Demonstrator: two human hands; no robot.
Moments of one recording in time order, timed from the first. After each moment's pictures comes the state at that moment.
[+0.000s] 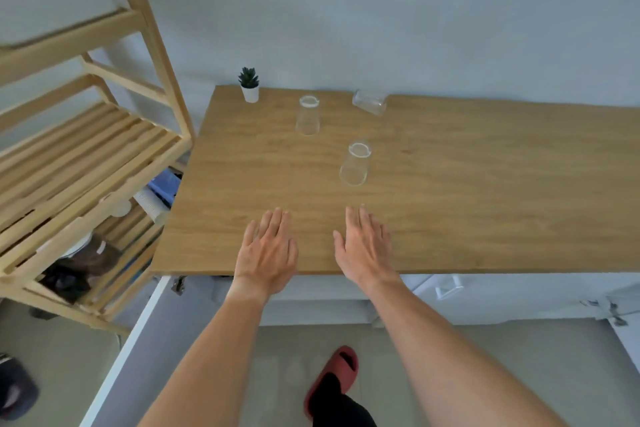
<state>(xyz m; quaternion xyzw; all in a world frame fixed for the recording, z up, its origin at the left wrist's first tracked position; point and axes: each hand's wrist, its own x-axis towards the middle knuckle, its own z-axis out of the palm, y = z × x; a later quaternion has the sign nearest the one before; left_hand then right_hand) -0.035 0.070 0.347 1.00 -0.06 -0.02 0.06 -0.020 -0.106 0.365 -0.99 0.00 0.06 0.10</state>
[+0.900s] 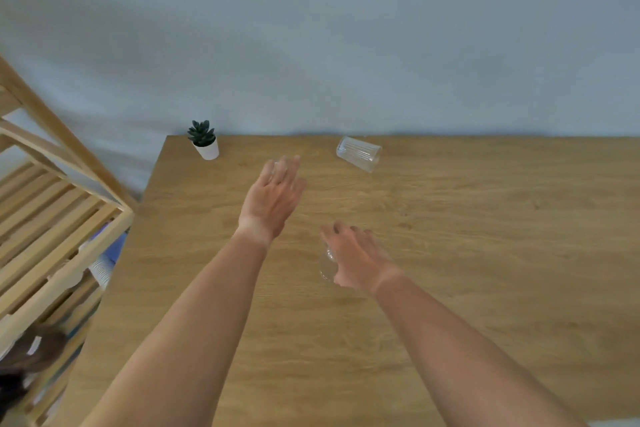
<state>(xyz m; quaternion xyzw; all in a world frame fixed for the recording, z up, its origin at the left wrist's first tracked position) 0.291 0.013 0.395 0.95 -0.20 0.06 -0.25 0.229 -0.161 0.386 -0.97 -0.19 0.16 0.03</state>
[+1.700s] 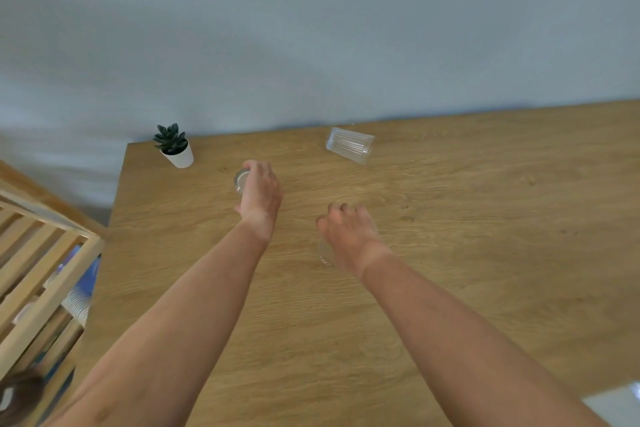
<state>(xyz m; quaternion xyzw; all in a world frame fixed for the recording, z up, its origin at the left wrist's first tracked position) 0.355 0.018 0.368 0.84 -0.20 -0.05 -0.50 0.276 -0.128 0.398 -0.96 -0.17 0.15 -0.16</state>
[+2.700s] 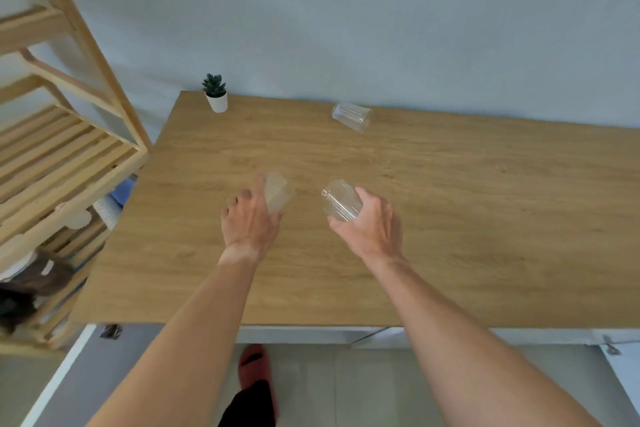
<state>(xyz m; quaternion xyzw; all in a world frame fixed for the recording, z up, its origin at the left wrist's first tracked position) 0.120 0.009 0.357 0.98 0.12 0.03 0.17 0.107 -0.182 0.398 -0.96 0.07 -0.05 0.25</state>
